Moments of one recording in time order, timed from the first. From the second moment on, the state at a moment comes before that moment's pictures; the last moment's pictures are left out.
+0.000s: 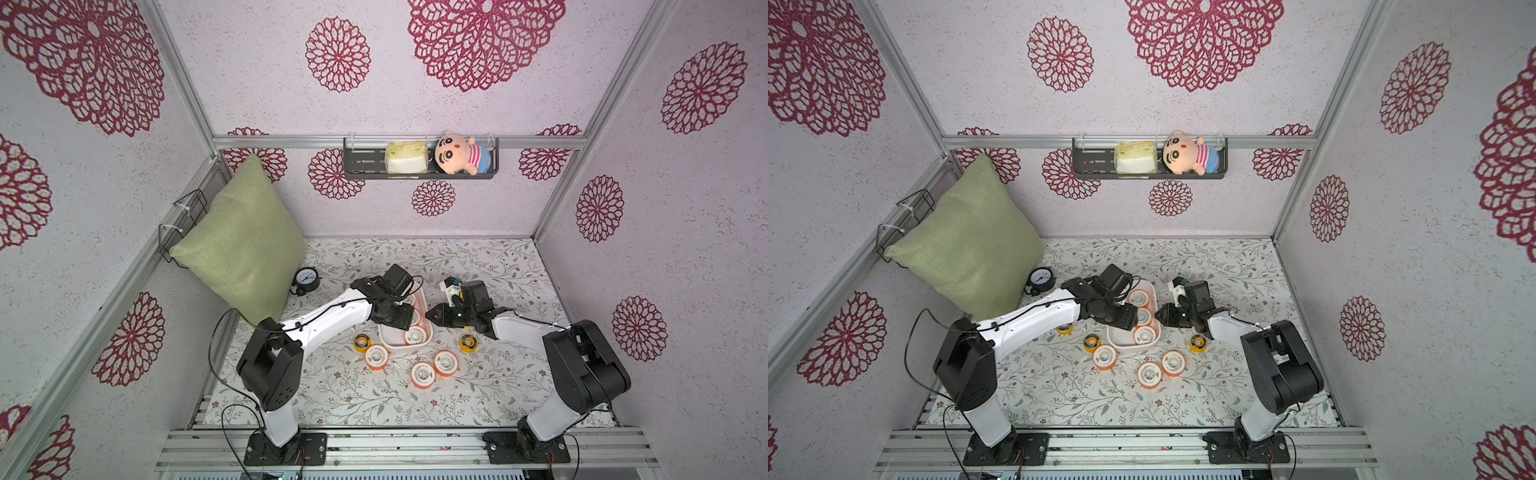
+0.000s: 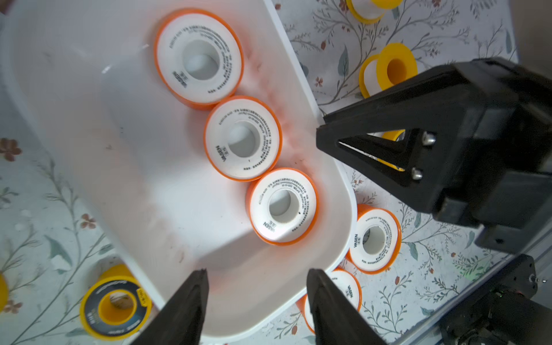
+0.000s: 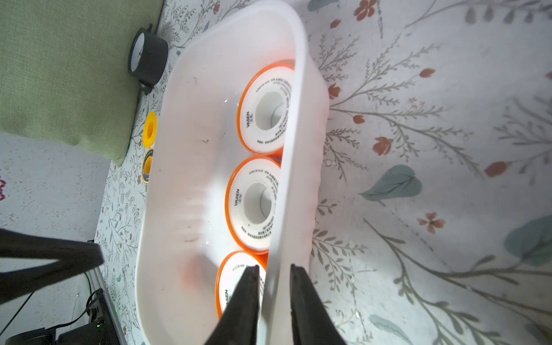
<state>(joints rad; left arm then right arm) -0.73 1.75 1.40 -0.75 0.06 -0.43 0.41 1.62 0.81 0.02 -0.47 0.47</state>
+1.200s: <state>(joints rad) -0.42 1.31 0.93 -0.49 -0.07 -0.53 0.41 1.32 0.75 -0.28 -0.10 0.35</state>
